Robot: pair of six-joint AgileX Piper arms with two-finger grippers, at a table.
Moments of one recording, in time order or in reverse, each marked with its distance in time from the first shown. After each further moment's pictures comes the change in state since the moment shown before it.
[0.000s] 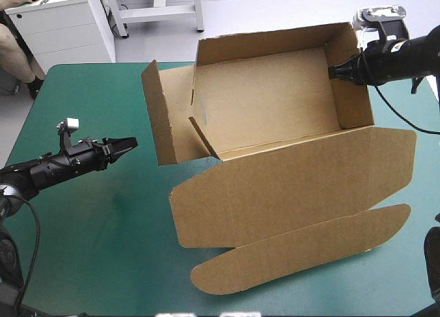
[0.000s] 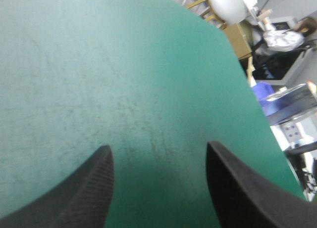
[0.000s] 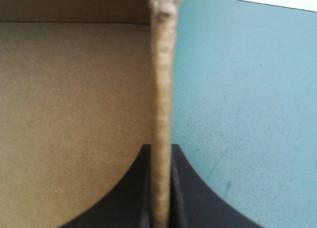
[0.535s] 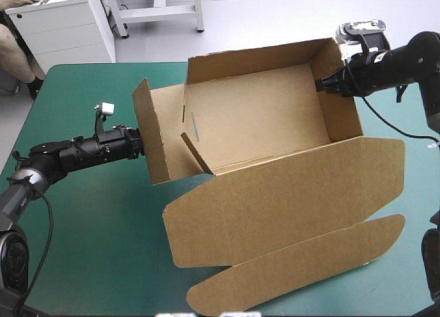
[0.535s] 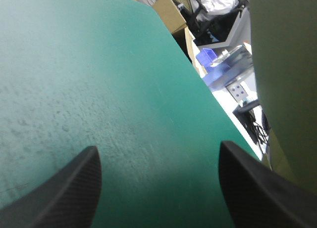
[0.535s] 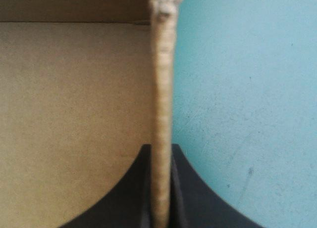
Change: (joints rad) left arm -0.236 0.011 -0.111 -0.052 0.056 -0.013; right arm 0.054 0.000 0.077 -0.008 0.000 0.000
